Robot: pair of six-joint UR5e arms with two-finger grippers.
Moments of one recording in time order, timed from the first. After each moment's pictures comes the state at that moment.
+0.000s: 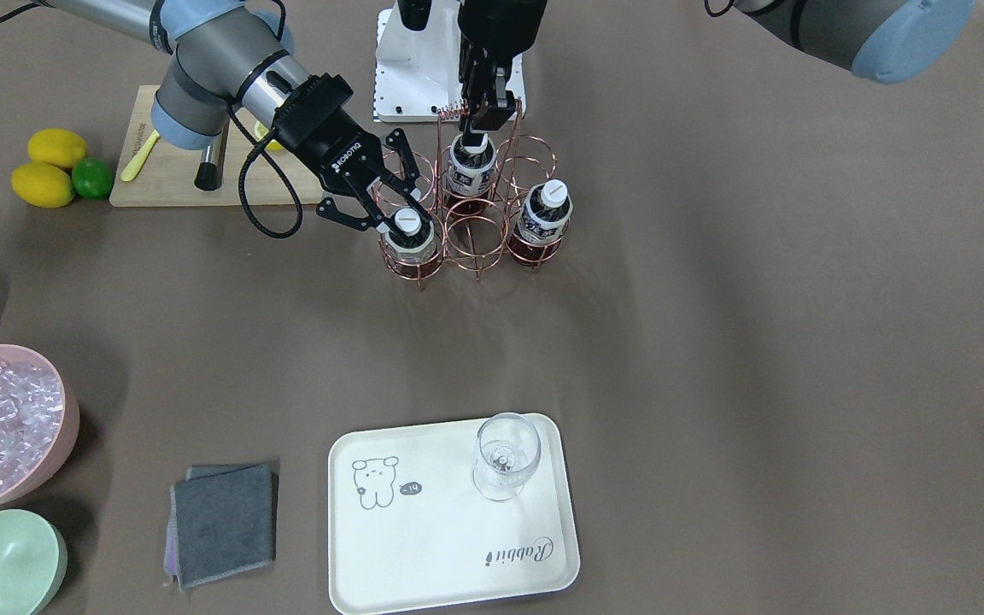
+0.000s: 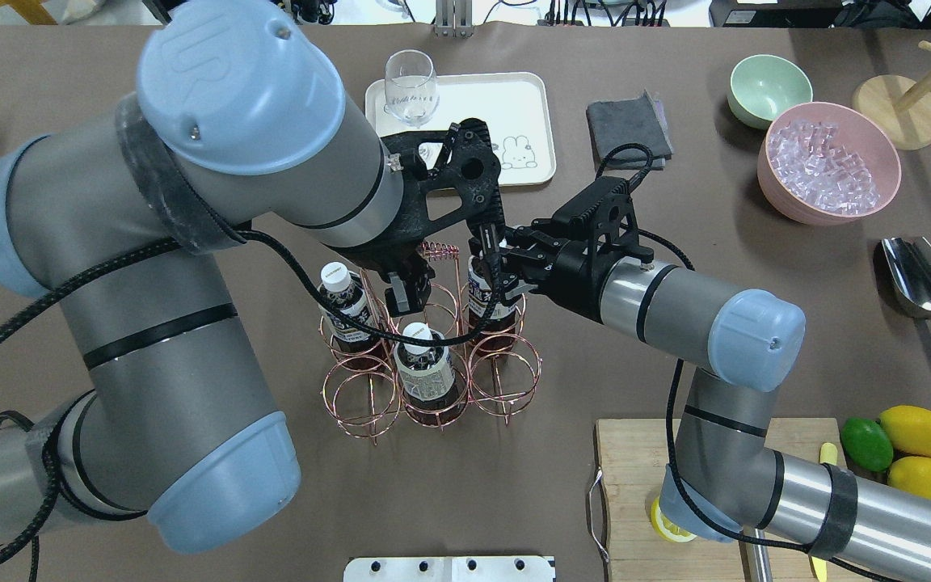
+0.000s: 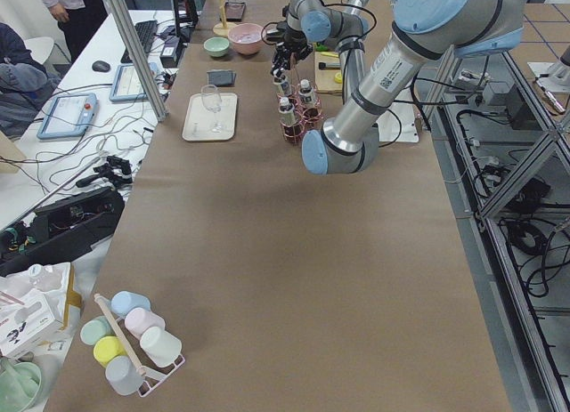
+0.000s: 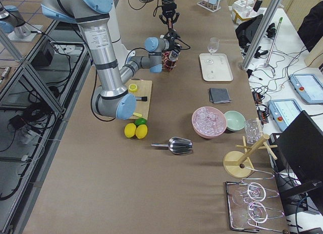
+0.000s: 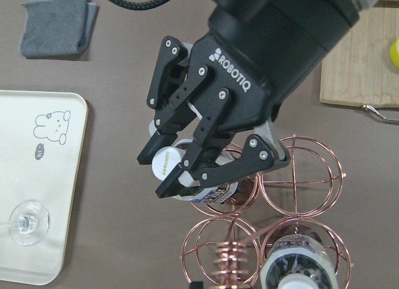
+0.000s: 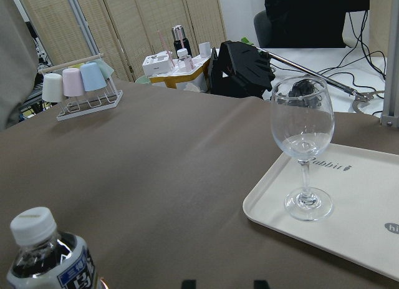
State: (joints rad) left arm -0.57 -2.44 -2.01 -1.25 -1.89 0.18; right arm 0.45 -1.18 1.74 -0.44 1.43 0.71
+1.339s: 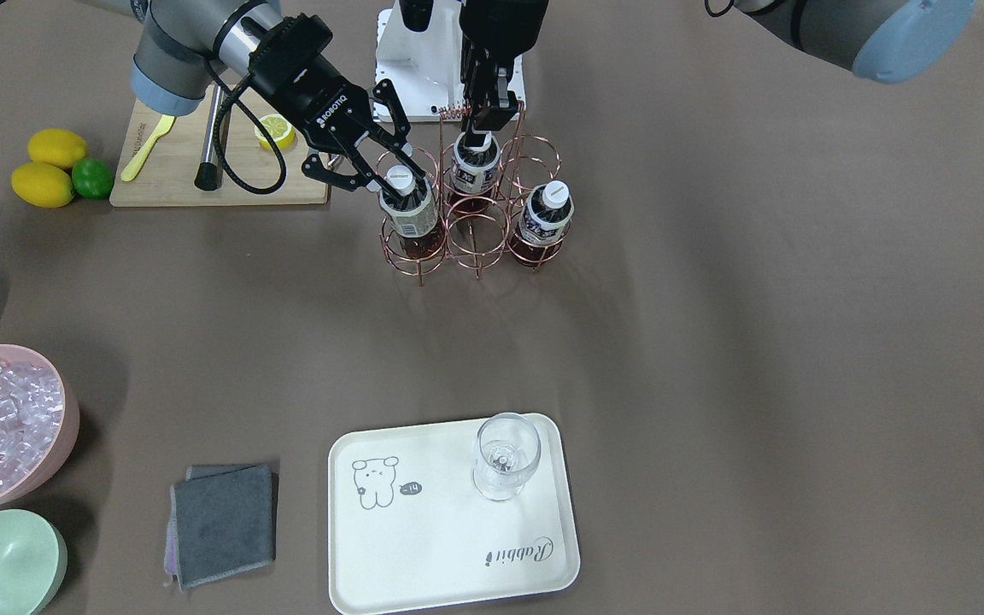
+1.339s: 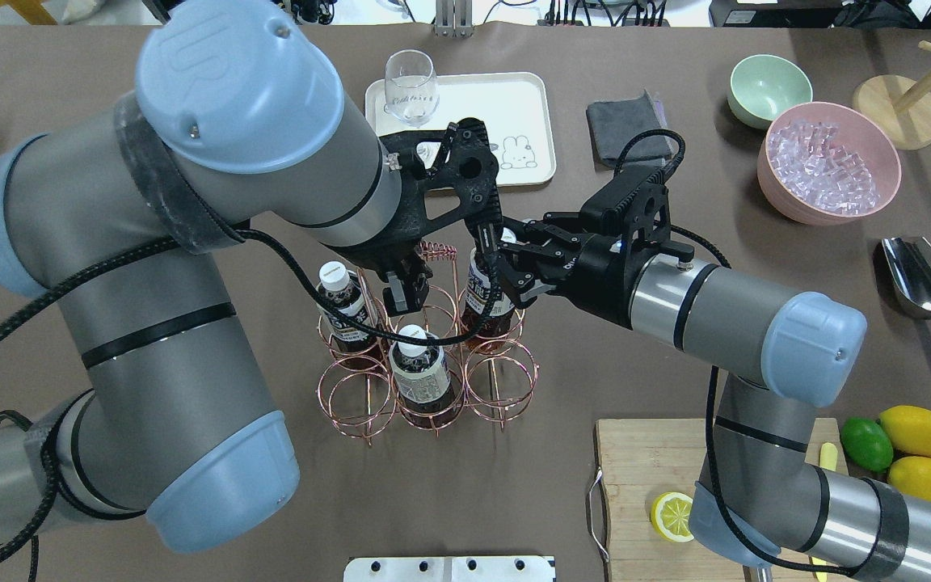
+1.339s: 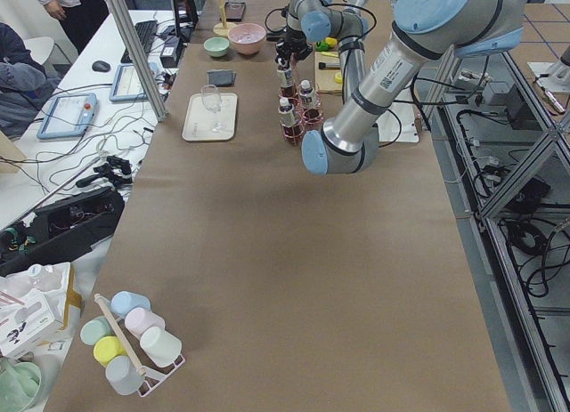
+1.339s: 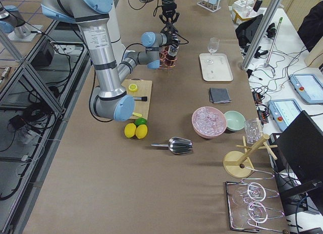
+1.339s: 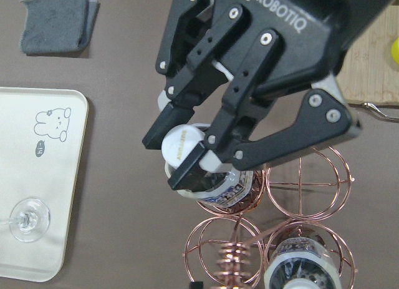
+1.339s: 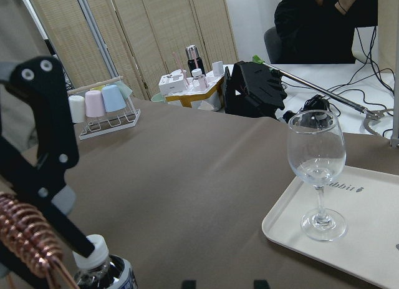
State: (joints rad) left arm -0.57 -2.44 -2.01 -1.24 -1.89 0.18; right arm 0.45 -1.23 1.89 -0.49 1.43 0.71
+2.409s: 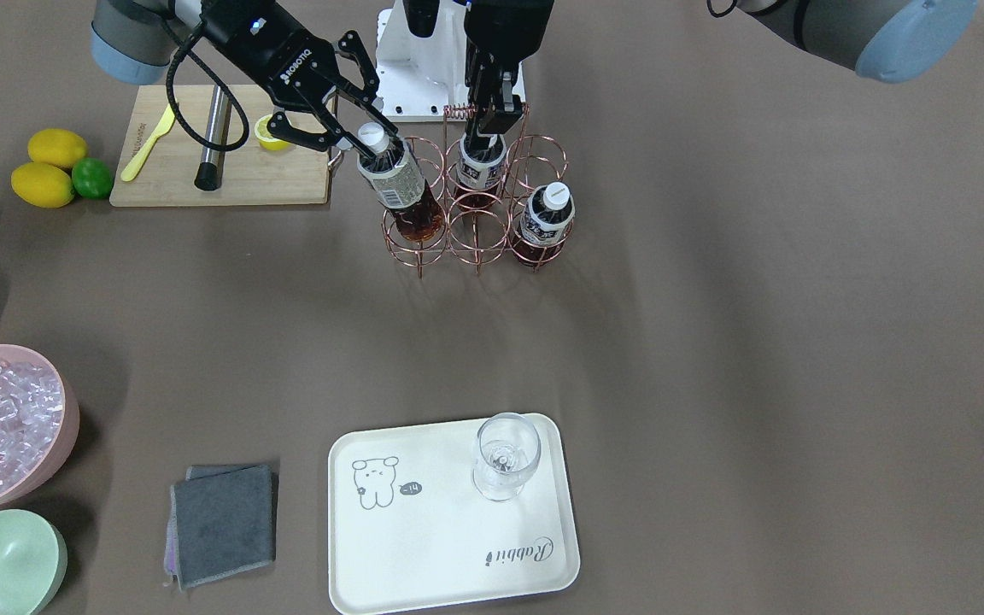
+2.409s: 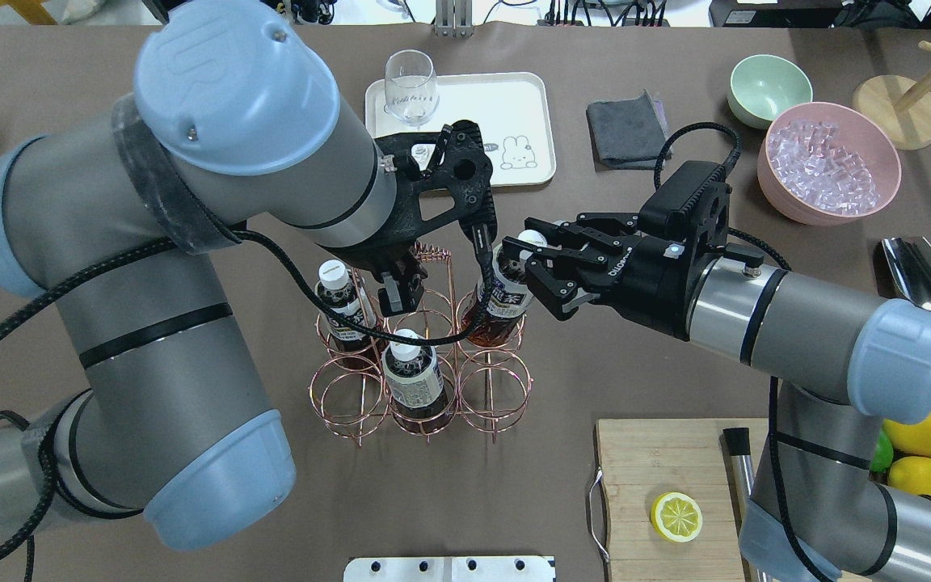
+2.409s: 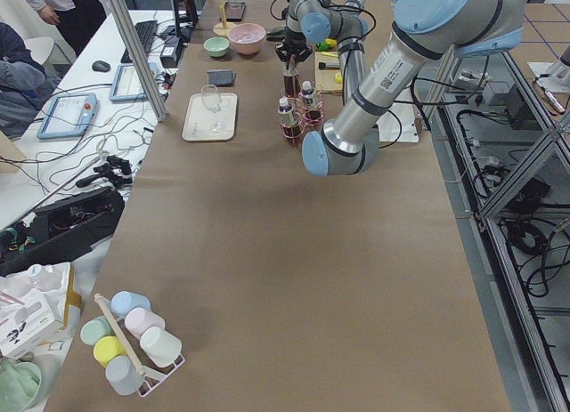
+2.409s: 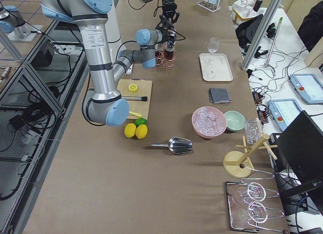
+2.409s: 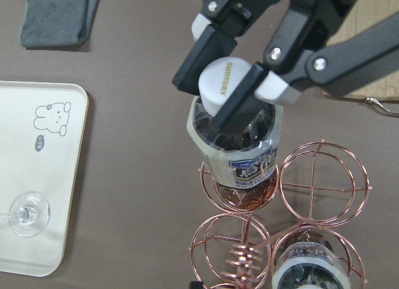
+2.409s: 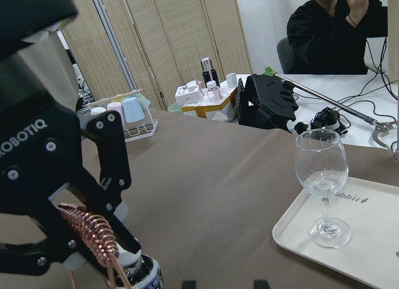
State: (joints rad) left arm -0.57 -2.43 -2.01 -1.24 -1.89 0.18; right arm 0.45 -1.31 2.01 -0.49 1.47 0.71
